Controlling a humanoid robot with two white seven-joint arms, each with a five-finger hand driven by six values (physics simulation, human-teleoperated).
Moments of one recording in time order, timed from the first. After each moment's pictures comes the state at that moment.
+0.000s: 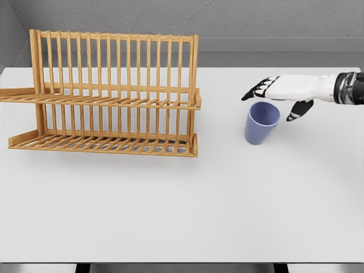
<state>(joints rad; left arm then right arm) 0.01 0.00 -0.10 -0.04 -0.08 -0.09 -0.06 -0.93 -0.83 0.89 -1.29 0.26 -0.57 0.61</state>
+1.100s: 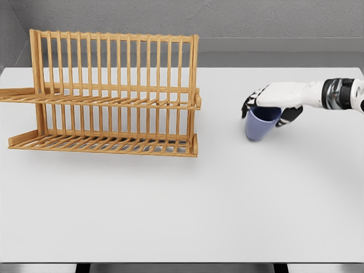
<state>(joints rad) 0.01 0.00 -0.10 -0.04 -0.08 -0.09 -0.06 -0.94 -0.80 0.94 -1.29 0.27 -0.56 0.61</state>
